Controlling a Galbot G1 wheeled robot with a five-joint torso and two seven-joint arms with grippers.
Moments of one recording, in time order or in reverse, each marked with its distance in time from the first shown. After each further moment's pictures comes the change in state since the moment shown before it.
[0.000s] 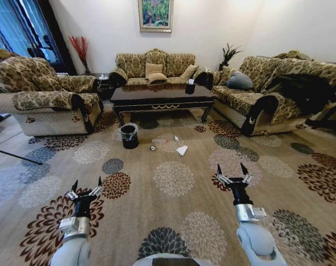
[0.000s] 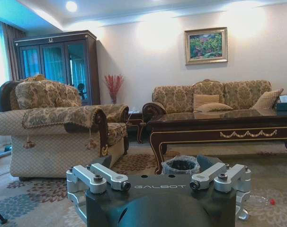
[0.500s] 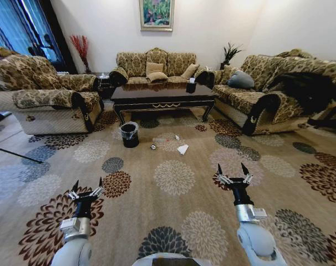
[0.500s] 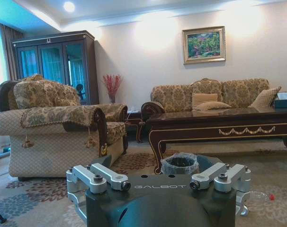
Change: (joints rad) left arm 0.004 -0.004 0.002 0.003 0.014 -0.010 0.010; right arm 0.000 0.004 0.003 -0.001 -0.001 0.006 0.000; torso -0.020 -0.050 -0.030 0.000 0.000
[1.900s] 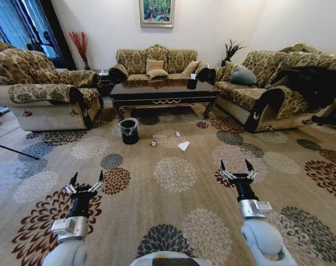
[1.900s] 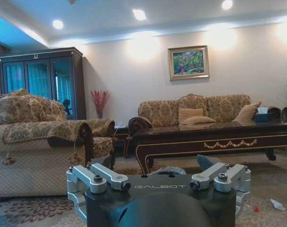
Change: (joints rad) left arm 0.054 -0.002 -0.007 -0.162 0.000 0.025 0.042; right arm -0.014 -0.043 0.014 0.112 0.007 -0.185 0.067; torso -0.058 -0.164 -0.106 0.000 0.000
